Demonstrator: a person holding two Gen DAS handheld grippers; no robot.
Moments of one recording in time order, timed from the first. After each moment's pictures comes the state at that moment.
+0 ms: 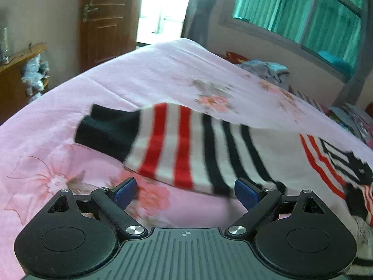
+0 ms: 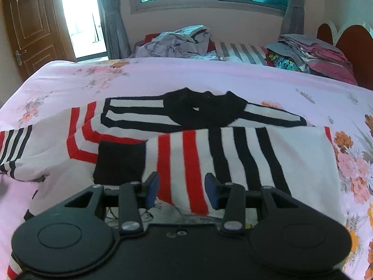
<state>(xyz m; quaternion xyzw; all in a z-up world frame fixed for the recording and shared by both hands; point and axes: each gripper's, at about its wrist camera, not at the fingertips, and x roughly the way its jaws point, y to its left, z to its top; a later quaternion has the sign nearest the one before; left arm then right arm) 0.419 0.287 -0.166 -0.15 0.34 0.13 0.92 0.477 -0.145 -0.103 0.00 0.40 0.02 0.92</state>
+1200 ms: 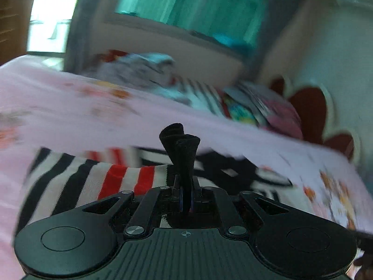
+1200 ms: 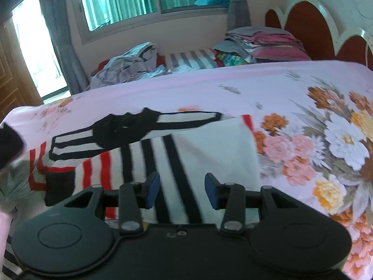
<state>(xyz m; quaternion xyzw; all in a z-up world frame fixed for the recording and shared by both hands) 0.552 0.022 -0.131 -0.11 0.33 -0.15 0.93 0.436 -0.272 -0.090 0.10 0.36 -0.08 0.92</state>
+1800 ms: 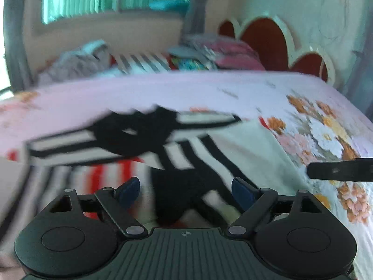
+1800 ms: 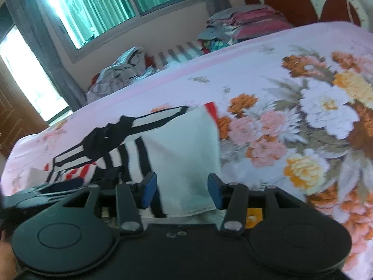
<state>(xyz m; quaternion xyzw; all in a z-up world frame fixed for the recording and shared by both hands) 0.515 -0.112 -0.126 0.03 0.34 -0.23 0.91 0.422 -0.332 -0.096 0.21 0.37 -0.05 0.90</state>
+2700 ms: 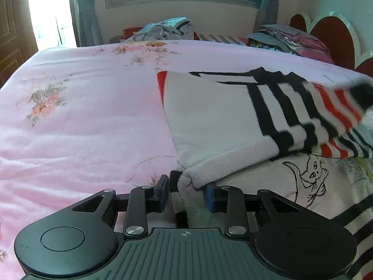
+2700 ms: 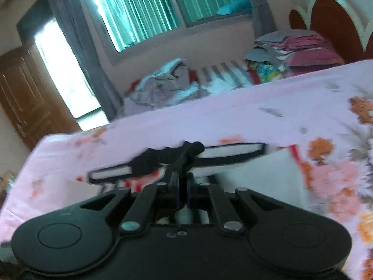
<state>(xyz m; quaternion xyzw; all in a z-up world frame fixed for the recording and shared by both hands) 0.499 0.079 -0.175 0.03 0.40 -0.08 0.91 0.480 -0.272 -0.085 0.16 0.35 0.00 0.92</state>
